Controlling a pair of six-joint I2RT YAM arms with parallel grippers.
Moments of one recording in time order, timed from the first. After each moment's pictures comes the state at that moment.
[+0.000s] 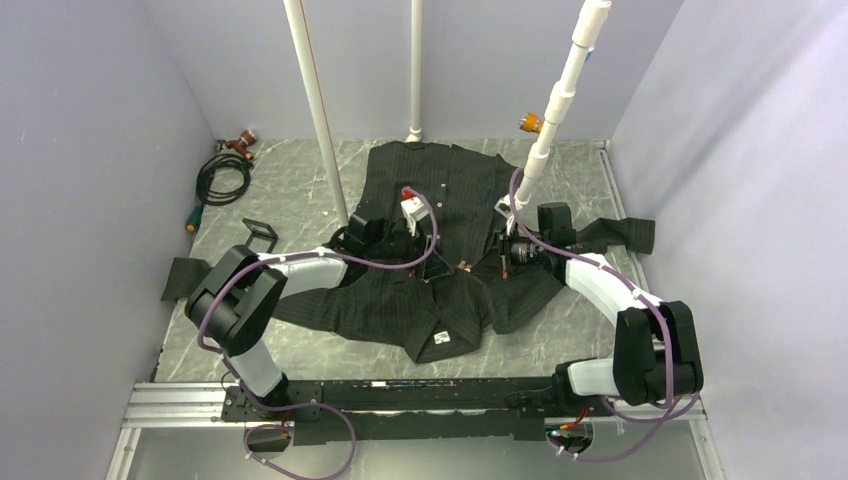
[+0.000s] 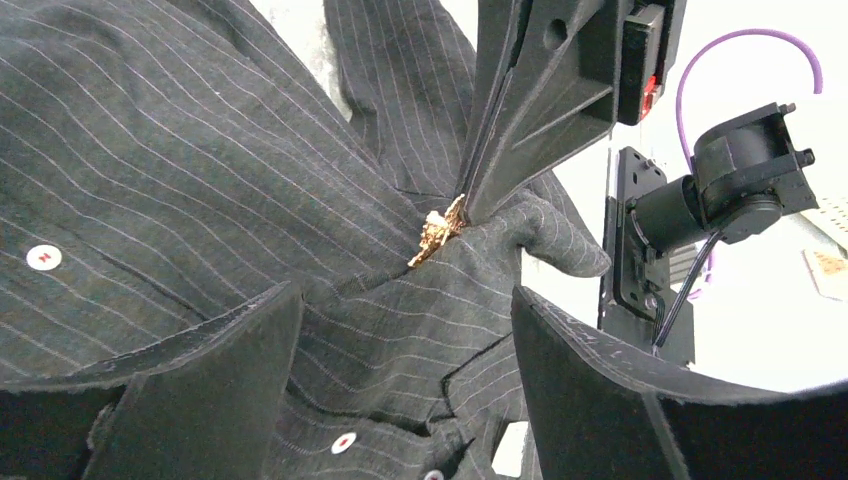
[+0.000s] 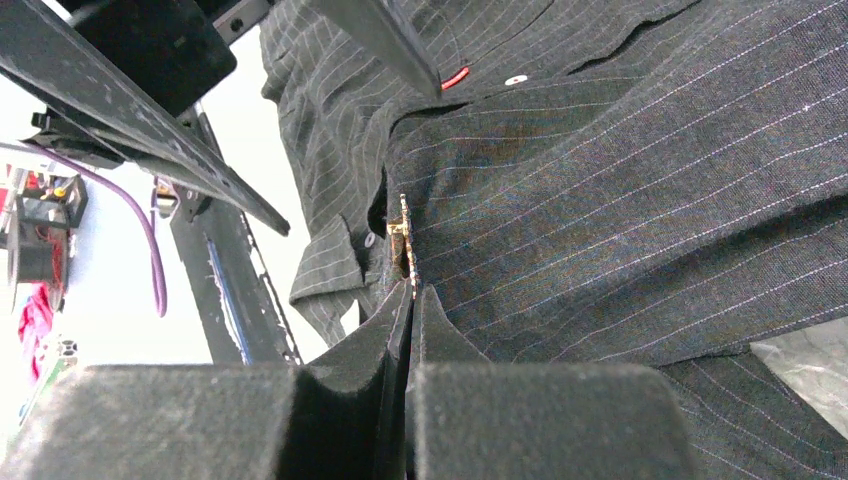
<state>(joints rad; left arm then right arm) -0.63 1.67 0.85 0.53 0.74 -0.29 0.17 1.33 0.71 -0.17 -0.95 0.03</state>
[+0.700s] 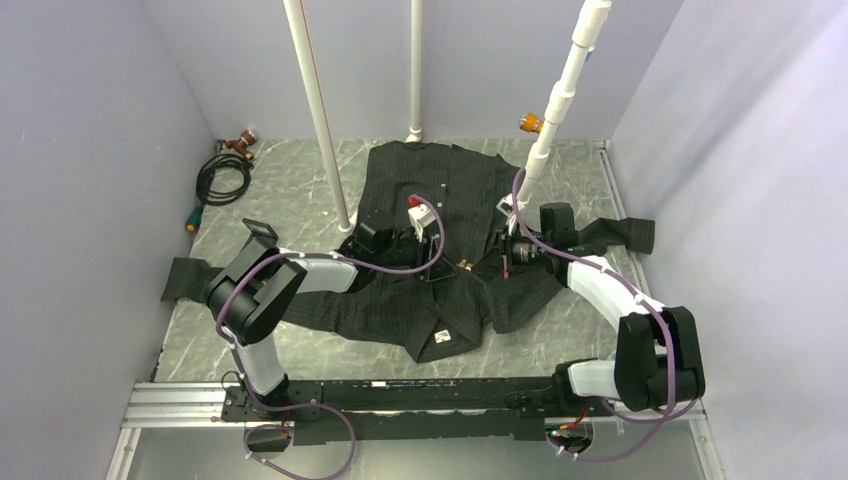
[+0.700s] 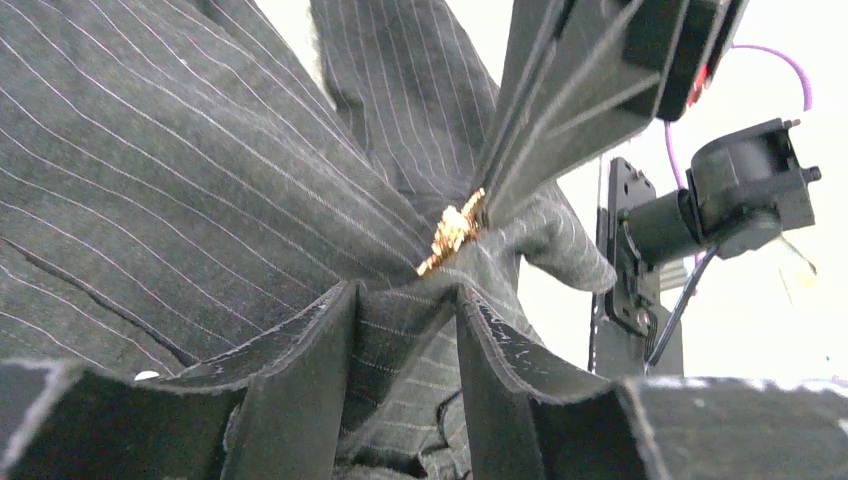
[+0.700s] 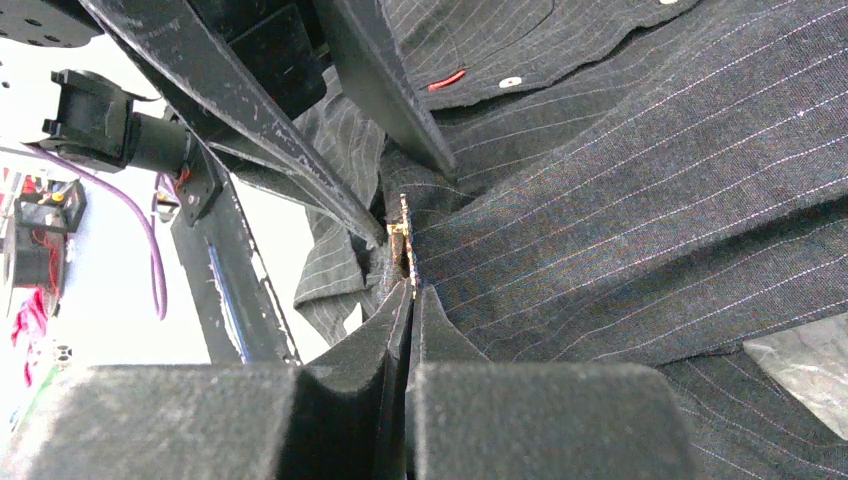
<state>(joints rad) -0.69 1.78 0.85 0.67 0.69 -0.41 0.17 1.30 0.69 -0.16 -0.94 0.04</state>
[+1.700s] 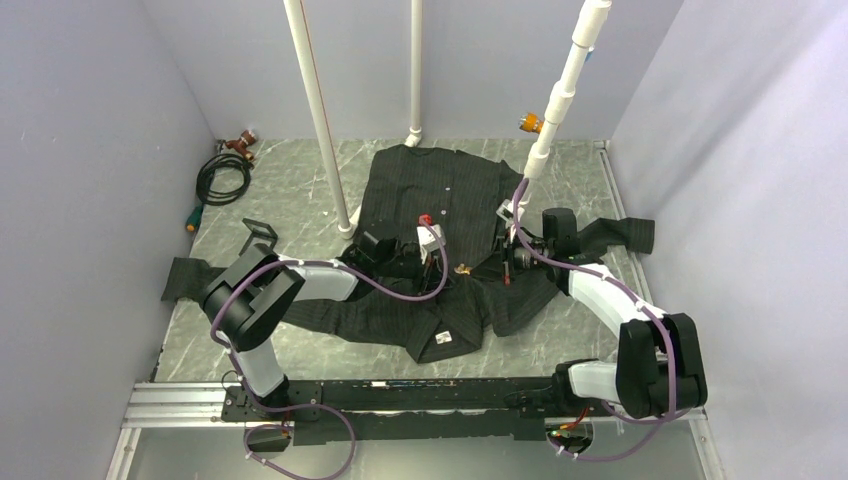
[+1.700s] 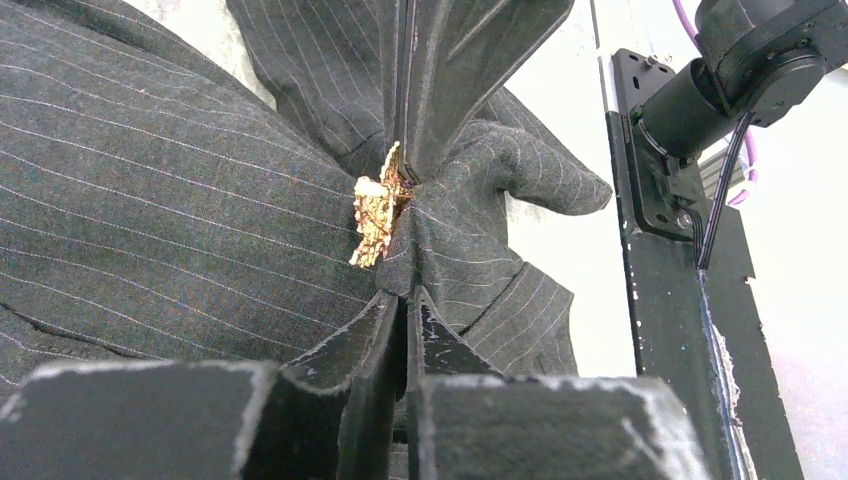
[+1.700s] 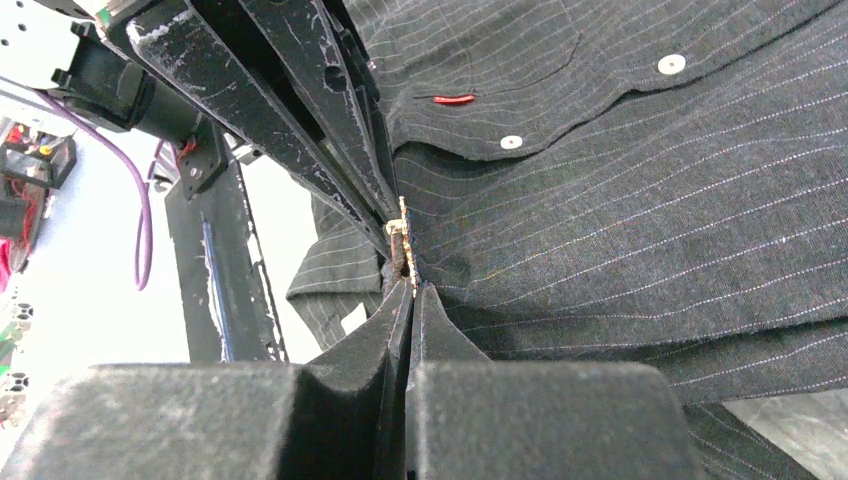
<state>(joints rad) -0.74 1.74 0.78 0.67 0.78 -0.09 0.16 1.26 0.63 -0.07 -1.04 -0.03</state>
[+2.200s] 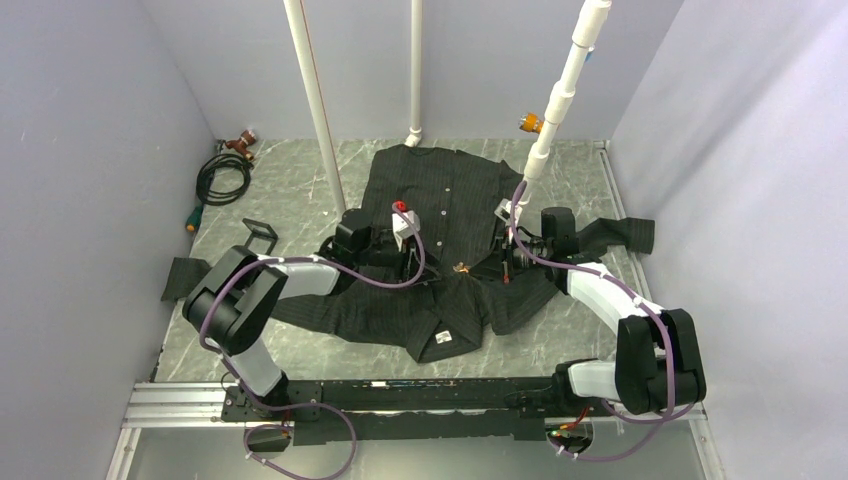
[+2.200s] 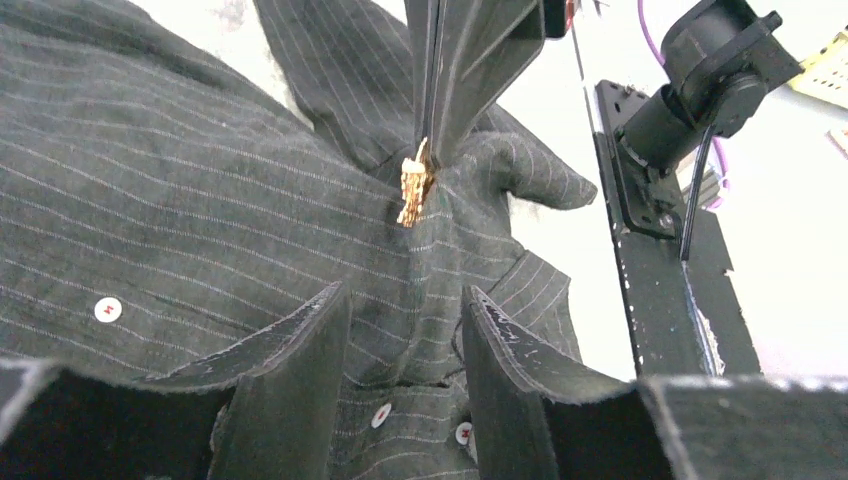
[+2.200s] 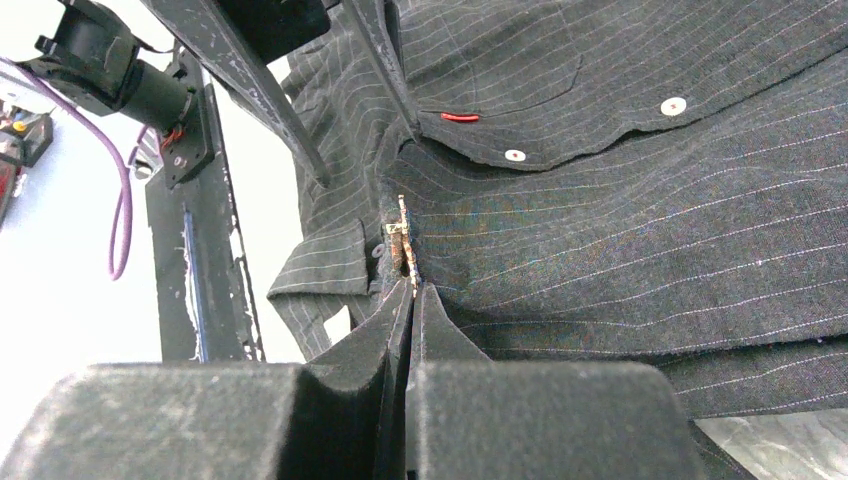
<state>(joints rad) -0.60 1.68 0.73 0.72 0.92 -0.10 0.16 1.28 0.63 -0.02 -1.06 -0.09</state>
